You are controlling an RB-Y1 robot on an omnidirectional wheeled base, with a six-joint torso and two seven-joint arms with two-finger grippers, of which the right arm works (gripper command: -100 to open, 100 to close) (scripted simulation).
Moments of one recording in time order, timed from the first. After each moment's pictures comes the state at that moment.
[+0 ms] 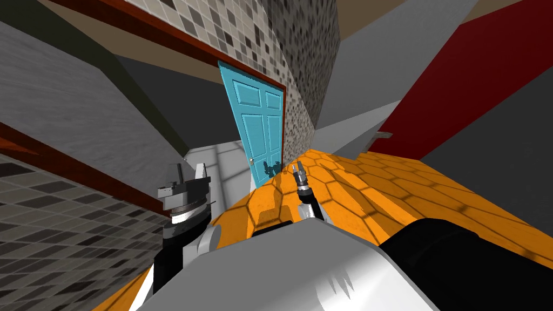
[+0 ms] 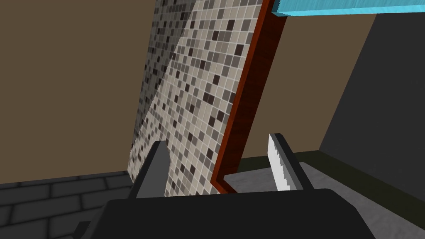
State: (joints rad) arm 0.39 -0.09 0.15 -1.98 -0.09 -0.61 0.12
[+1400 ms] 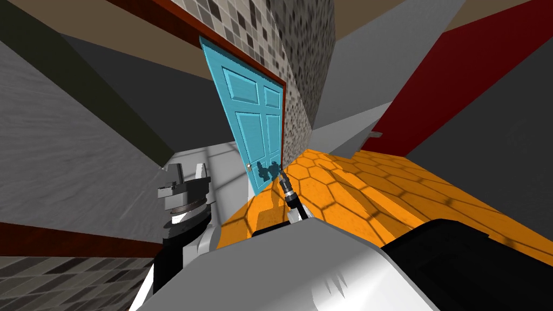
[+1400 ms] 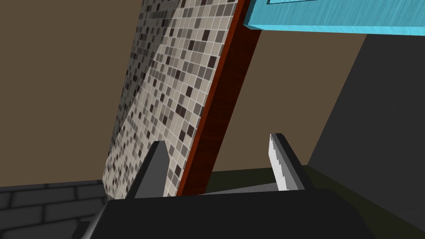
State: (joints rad) arm 0.26 -0.10 0.35 -1.66 -0.08 -0.64 0.08
